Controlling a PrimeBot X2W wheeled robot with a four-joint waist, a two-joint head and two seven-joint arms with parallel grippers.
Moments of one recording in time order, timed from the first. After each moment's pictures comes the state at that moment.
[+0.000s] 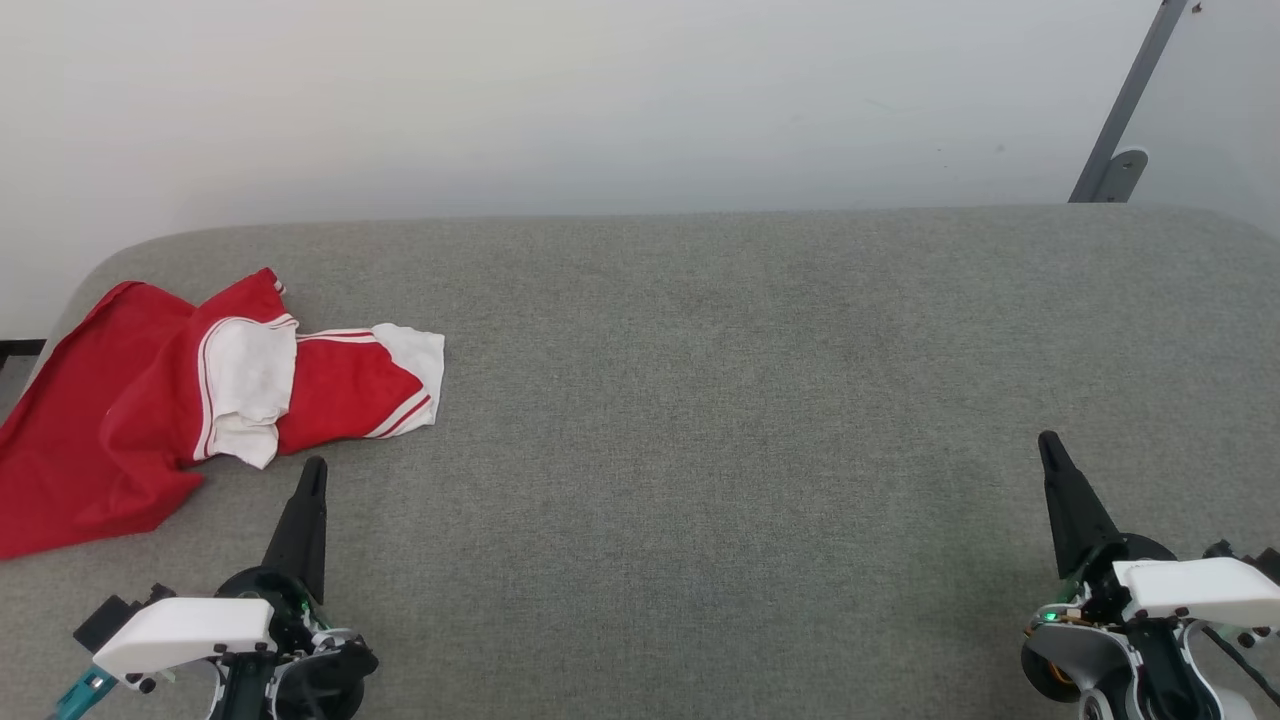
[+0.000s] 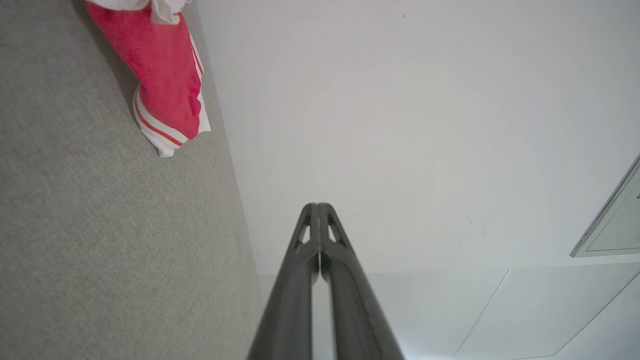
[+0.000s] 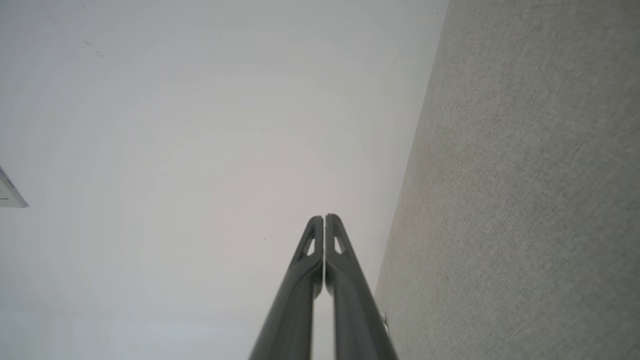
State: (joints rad) left arm -0.10 0.05 0.11 0.25 -1.61 -0.13 0.11; right arm -0.11 -0.05 -0.11 0.25 1.61 0.13 0.11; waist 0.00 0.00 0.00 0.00
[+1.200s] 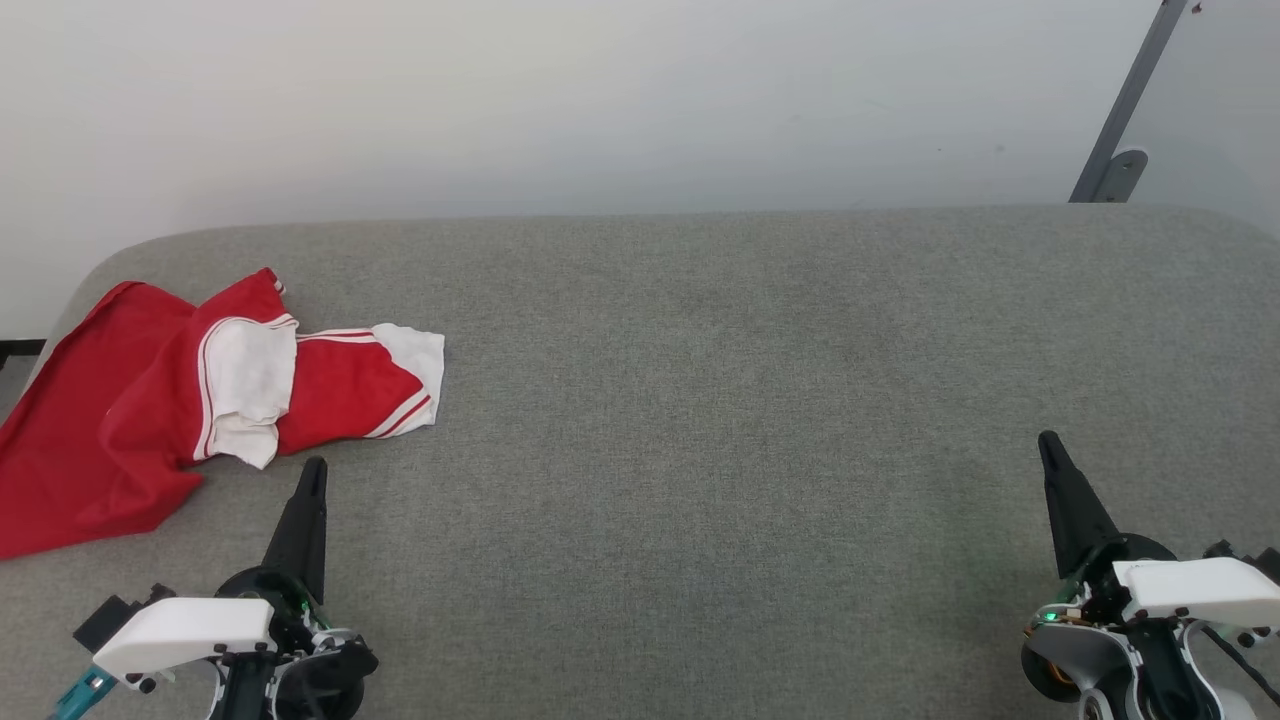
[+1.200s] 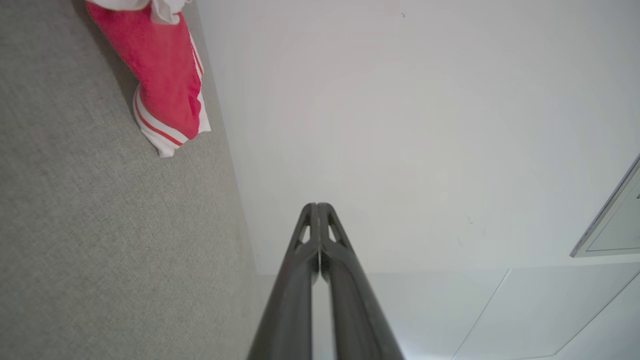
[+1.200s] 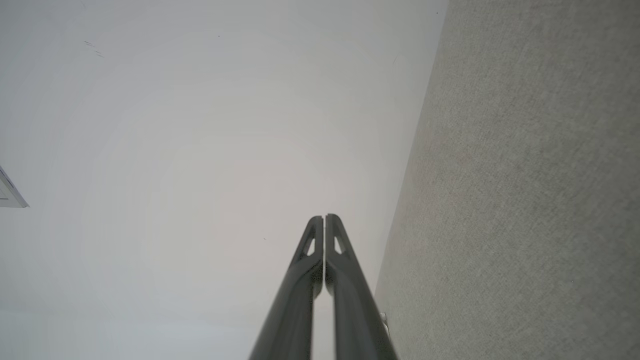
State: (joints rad) left arm -0.10 0.05 0.11 0.25 -1.61 -0.13 0.11; right arm -0.11 -0.05 -0.11 0.25 1.61 0.13 0.11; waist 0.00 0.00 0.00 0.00
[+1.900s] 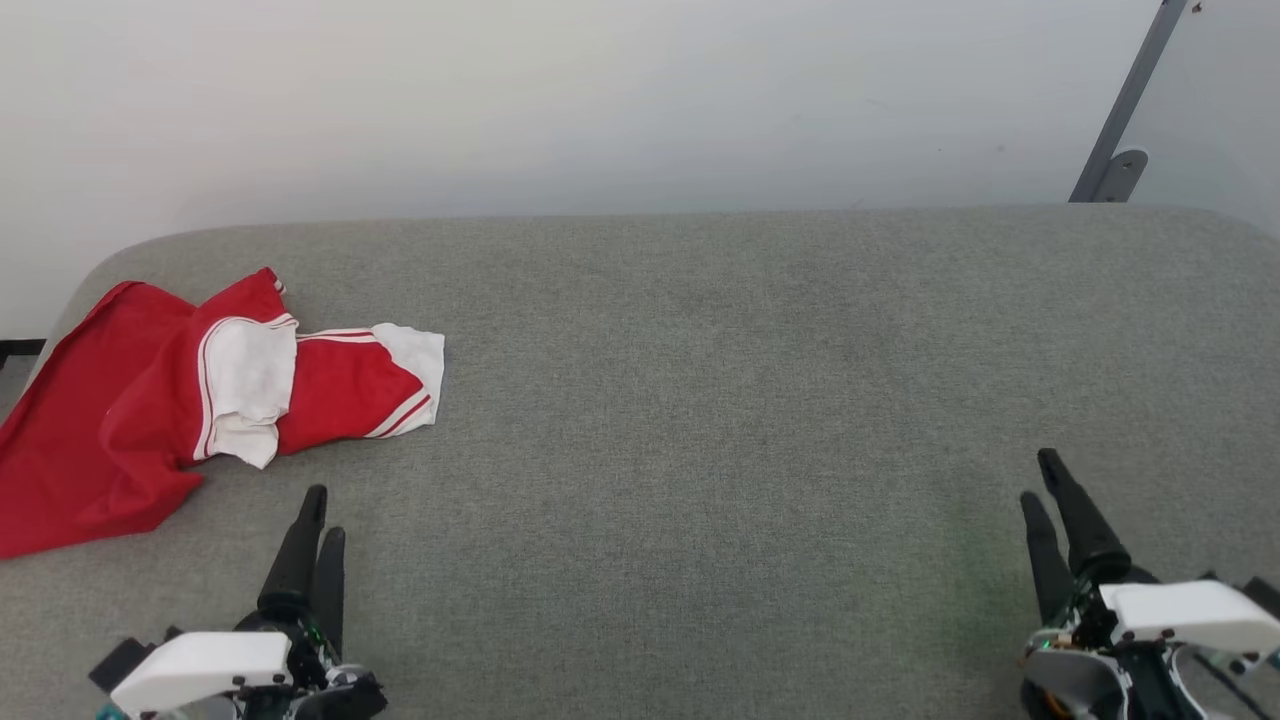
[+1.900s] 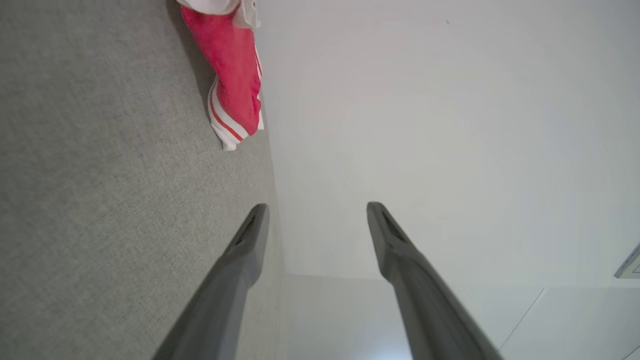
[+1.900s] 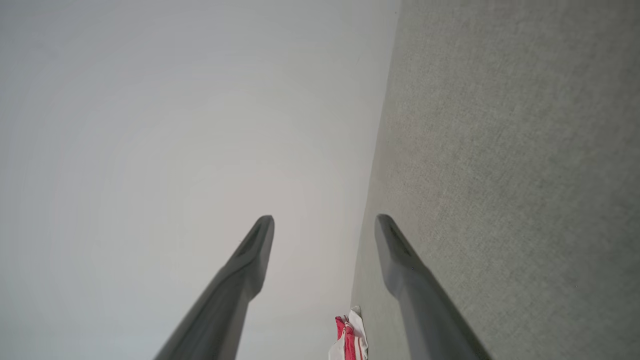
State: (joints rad) left arm -0.06 0.04 0.11 0.30 -1.60 -0.13 0.10; right arm -0.08 -0.05 -0.11 0.30 1.61 0.13 0.11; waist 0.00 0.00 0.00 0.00
